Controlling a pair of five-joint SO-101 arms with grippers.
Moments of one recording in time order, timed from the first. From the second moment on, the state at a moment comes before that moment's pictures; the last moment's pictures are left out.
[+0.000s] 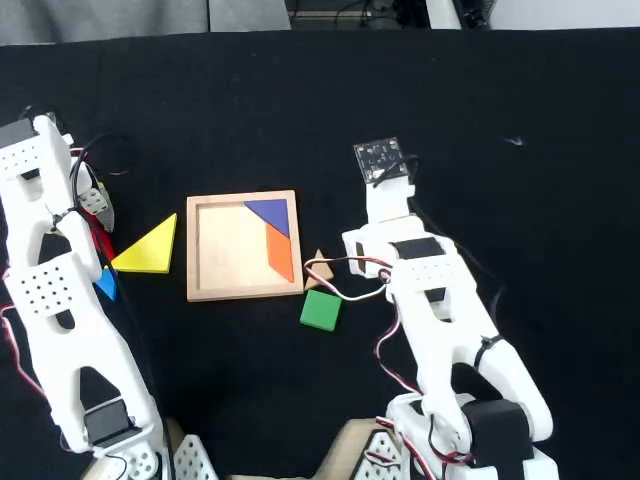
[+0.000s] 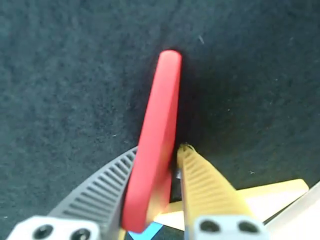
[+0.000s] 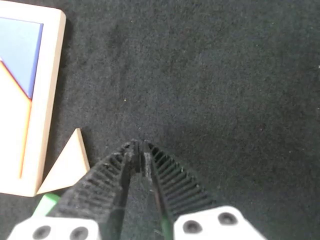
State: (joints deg) left arm -29.0 59.6 -55.5 99.9 4.0; right arm -8.6 -20.3 55.3 34.7 5.1
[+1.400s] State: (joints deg) left arm -1.2 5.8 -10.6 100.4 -2.7; right arm -8.6 -20.3 55.3 34.7 5.1
